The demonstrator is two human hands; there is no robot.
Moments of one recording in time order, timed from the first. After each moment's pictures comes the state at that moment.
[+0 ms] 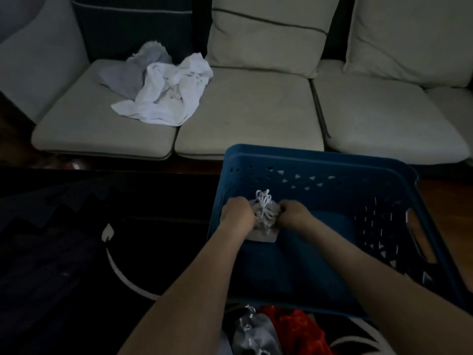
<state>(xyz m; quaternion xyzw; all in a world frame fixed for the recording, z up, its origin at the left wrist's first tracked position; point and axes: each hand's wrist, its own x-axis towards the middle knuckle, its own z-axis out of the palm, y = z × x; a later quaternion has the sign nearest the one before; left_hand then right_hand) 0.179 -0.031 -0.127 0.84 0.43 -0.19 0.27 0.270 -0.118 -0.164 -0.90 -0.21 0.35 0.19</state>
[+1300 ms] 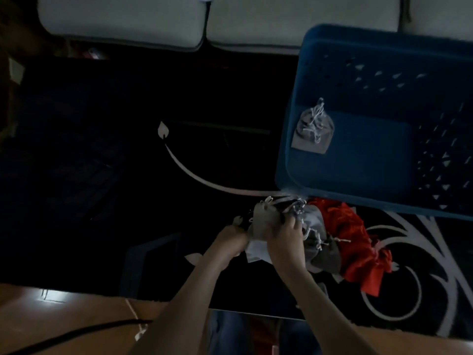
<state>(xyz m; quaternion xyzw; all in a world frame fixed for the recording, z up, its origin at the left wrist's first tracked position) -0.071 -0.078 -0.209 0.52 0.56 -0.29 0.57 -0.002 -0.184 -0.216 -0.90 -0.10 0.36 0.21</state>
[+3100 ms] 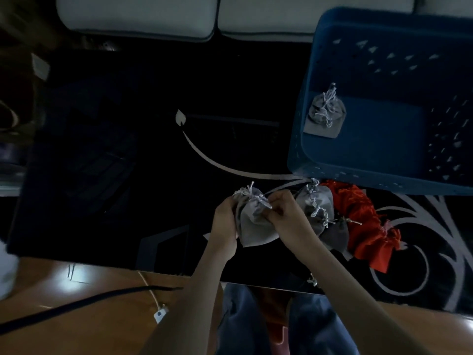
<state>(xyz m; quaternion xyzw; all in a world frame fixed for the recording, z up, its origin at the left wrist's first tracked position) -0.108 -0.081 -0.164 0.31 0.57 0.05 0.76 -0.014 -0.168 -0.158 -0.77 -0.10 0.46 0.43</state>
